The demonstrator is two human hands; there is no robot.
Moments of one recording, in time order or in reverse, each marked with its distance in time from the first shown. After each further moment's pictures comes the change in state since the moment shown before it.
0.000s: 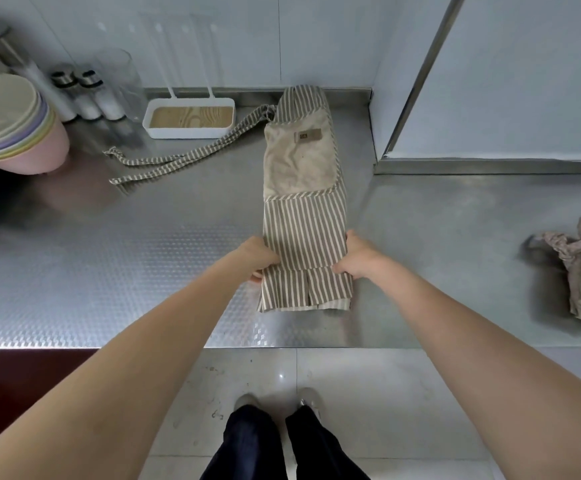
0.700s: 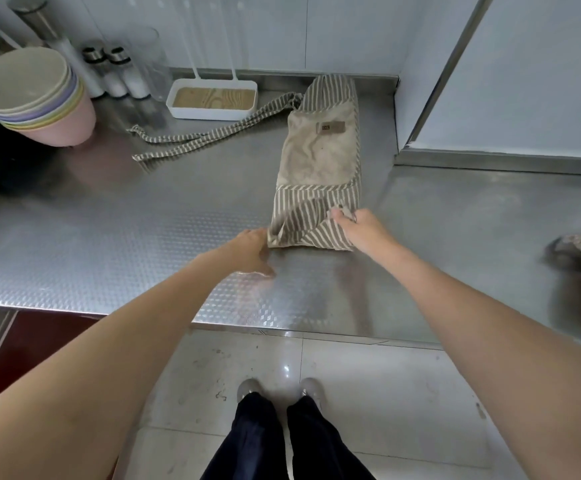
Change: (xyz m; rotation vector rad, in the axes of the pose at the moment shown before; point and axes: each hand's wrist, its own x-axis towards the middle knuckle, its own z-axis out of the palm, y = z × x) left_hand -0.002 -0.042 -0.019 0.721 0.023 0.393; right_hand -0.005 -0.010 -0.001 0.103 0.148 -0.250
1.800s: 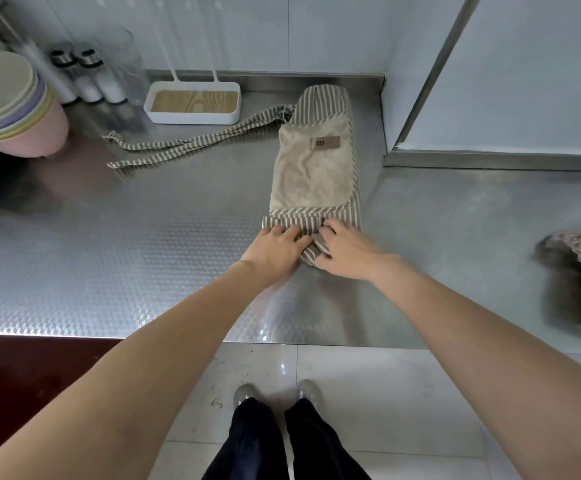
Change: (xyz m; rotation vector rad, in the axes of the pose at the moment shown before) left_hand 0.021 0.053 0.010 0.636 0.260 0.230; right_hand 0.010 0.013 0.010 -0.728 -0.181 -0.333
